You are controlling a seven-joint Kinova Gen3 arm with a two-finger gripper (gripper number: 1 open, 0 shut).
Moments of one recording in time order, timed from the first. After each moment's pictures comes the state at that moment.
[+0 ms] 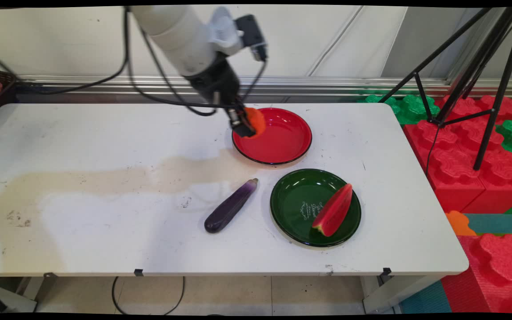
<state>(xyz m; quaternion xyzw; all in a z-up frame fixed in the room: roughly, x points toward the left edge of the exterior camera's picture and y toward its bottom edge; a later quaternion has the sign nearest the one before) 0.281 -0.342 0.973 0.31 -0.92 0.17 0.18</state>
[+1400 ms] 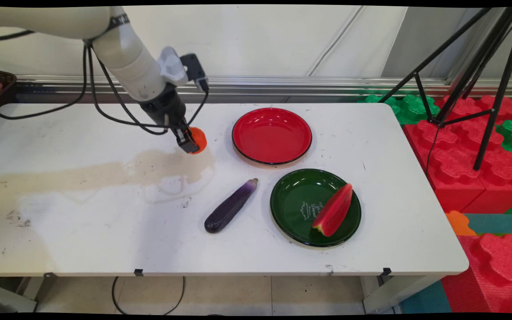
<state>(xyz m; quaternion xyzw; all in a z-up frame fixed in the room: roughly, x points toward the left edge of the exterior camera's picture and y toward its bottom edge) 0.377 -0.346 0.897 0.38 -0.91 0.15 0.09</state>
